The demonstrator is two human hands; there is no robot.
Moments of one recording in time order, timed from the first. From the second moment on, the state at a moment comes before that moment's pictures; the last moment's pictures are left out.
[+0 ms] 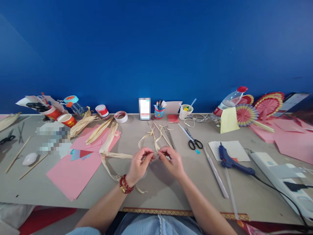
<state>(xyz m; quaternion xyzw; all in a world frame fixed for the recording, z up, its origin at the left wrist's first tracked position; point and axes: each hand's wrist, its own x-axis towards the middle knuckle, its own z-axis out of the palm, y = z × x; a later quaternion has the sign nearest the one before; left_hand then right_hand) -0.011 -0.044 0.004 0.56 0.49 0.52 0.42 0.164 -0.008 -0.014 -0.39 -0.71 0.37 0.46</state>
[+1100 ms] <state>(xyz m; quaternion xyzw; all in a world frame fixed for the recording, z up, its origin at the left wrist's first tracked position) -0.012 -0.042 0.005 0.53 0.48 0.48 0.51 0.162 -0.014 -0.007 -0.37 -0.67 0.44 0.47</state>
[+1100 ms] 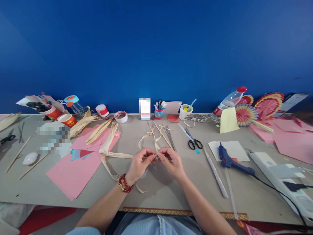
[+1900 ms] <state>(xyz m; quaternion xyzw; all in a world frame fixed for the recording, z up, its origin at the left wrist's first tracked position) -0.012 -0.045 0.003 0.57 0.49 0.46 0.47 0.161 -0.011 -0.013 -0.39 -0.67 0.41 0.48</state>
